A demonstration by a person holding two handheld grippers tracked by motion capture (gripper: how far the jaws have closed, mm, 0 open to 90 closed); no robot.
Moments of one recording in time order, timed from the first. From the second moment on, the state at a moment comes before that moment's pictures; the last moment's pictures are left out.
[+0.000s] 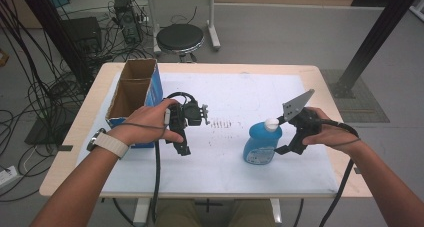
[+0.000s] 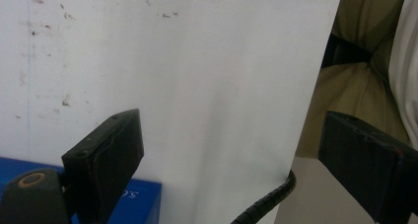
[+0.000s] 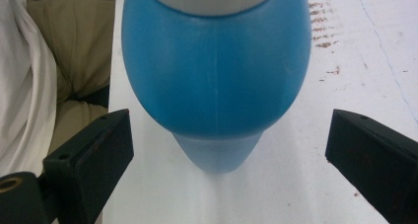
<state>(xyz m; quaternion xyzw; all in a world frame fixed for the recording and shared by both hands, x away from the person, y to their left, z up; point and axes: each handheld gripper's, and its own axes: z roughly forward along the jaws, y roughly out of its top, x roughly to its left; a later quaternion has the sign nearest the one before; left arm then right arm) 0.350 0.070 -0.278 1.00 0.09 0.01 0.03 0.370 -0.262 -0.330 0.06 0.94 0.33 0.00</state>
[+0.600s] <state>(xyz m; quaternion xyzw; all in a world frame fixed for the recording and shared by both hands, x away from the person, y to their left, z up) 0.349 0.072 -0.277 1.00 0.09 0.01 0.04 0.369 -0.260 -0.328 0.06 0.94 0.33 0.00</state>
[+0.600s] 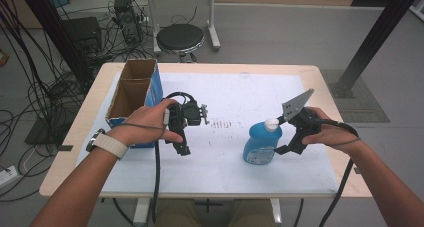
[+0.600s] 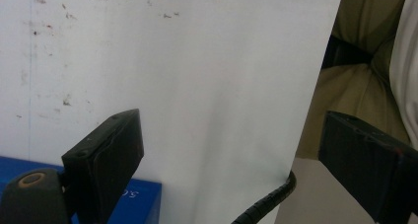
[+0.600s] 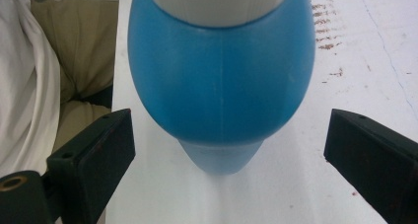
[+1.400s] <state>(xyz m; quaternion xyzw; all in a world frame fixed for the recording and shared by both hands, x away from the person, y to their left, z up) 0.349 0.072 -0.278 1.00 0.09 0.01 0.04 0.370 -0.260 -0.326 0.06 0.94 0.33 0.00</state>
